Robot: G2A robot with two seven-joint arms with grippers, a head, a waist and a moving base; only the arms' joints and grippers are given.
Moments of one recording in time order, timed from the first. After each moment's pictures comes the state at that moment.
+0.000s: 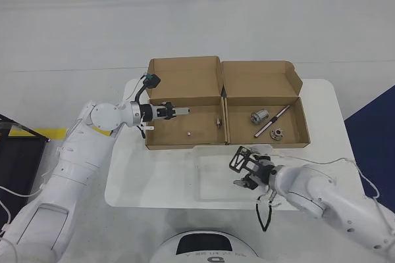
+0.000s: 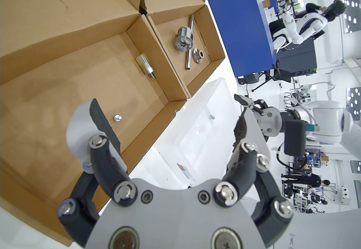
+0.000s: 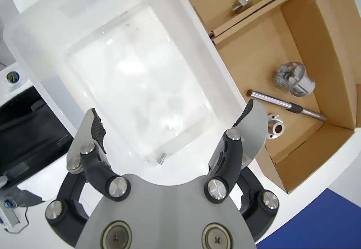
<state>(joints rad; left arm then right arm) 0.88 -1.15 -1.05 -1.18 0.11 -0.37 -0.95 -1.35 -0.52 0.86 -2.18 -0.95 -0.01 0.76</state>
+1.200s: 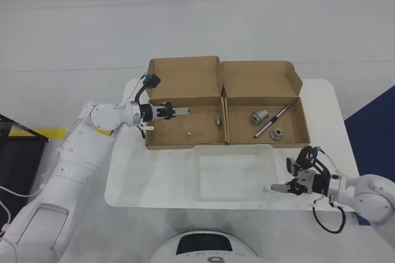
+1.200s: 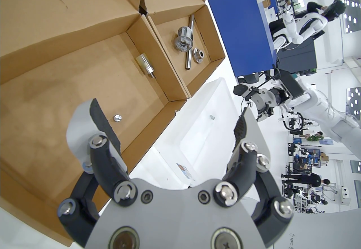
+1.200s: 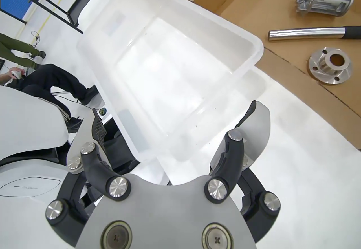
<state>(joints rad) 0.88 -1.15 -1.05 -1.18 0.11 -0.37 -0.95 -1.92 -0.39 1.45 -1.83 -0.41 -0.64 0.32</state>
